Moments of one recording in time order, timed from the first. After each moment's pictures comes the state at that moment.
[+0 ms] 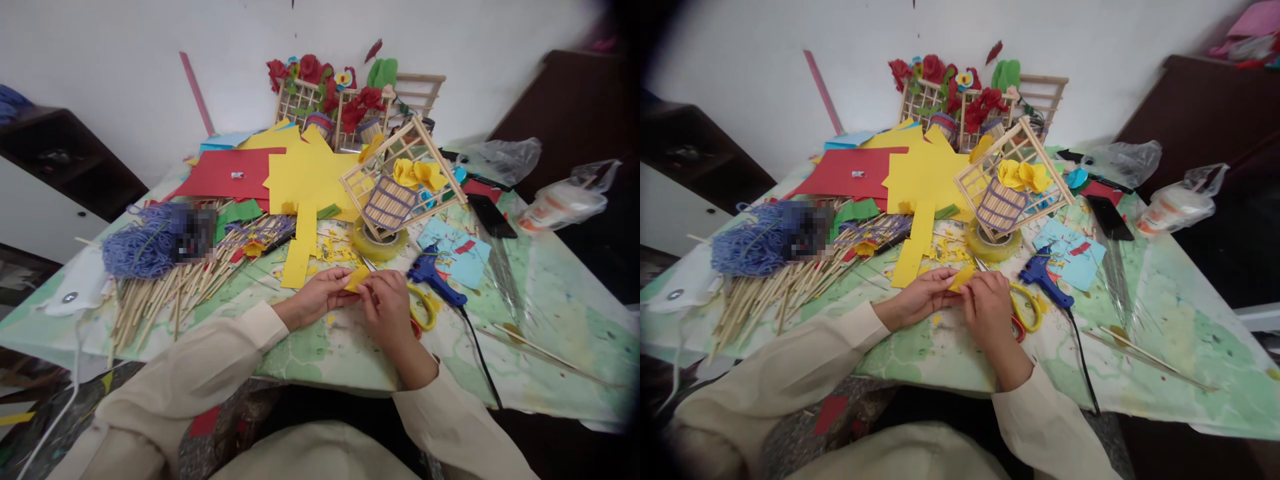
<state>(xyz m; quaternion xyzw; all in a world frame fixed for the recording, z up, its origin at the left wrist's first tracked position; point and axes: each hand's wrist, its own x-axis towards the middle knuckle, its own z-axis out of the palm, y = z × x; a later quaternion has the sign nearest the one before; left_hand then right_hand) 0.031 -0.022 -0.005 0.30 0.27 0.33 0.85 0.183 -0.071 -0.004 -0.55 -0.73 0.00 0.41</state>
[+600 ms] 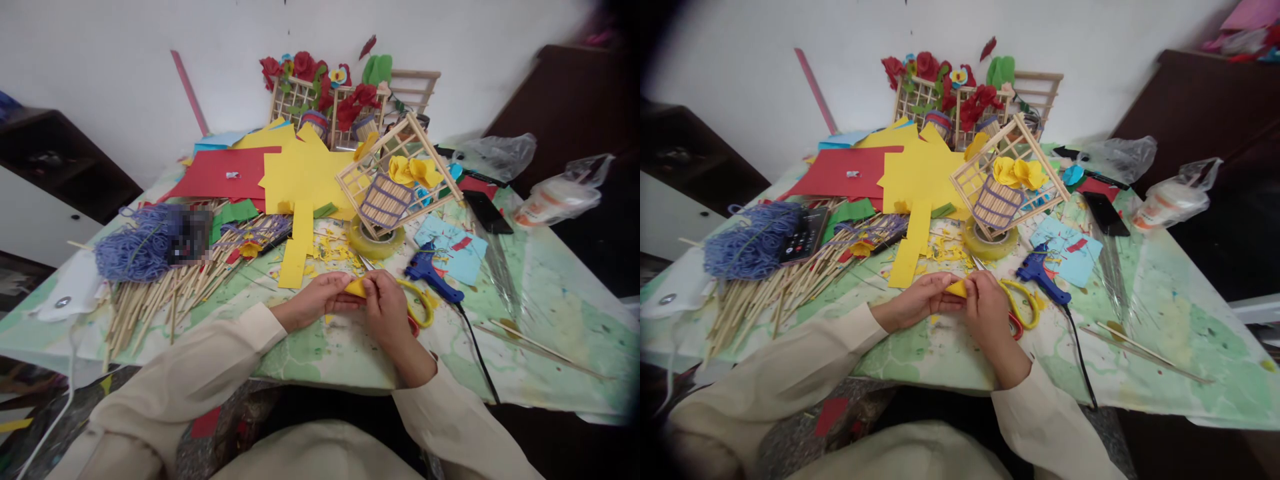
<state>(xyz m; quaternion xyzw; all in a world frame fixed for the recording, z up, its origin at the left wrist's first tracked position) 0.030 -0.025 -0.002 0.36 0.27 0.26 0.85 0.181 -0.071 -0.006 -0.60 -0.67 0.11 0.43</state>
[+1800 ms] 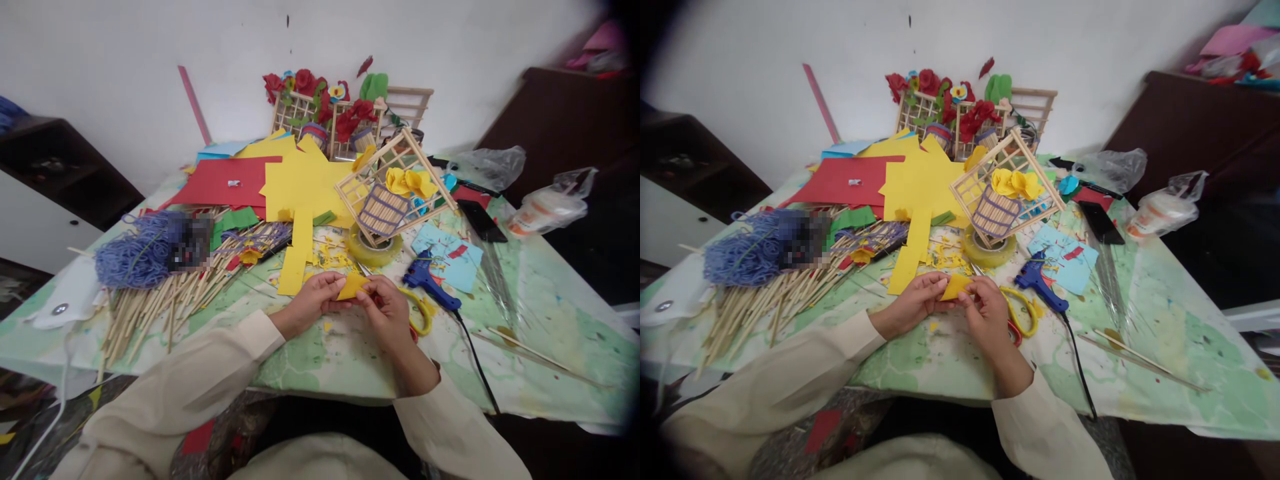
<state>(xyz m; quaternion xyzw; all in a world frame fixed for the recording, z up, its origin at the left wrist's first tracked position) 0.029 -0.023 0.000 0.36 0.31 0.36 0.81 0.184 -0.070 -0.005 -0.54 -0.64 0.18 0.52</state>
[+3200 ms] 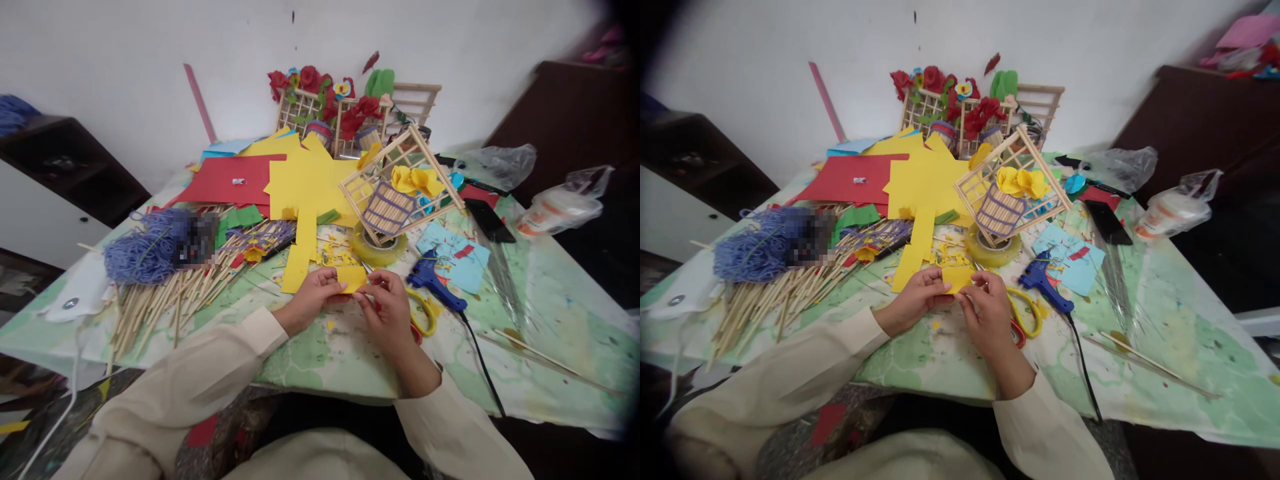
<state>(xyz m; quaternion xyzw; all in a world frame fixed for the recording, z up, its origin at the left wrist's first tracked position) 0.027 -0.020 0.000 0.40 0.34 0.36 0.77 0.183 -0.071 -0.011 -0.53 -0.69 0.08 0.48</state>
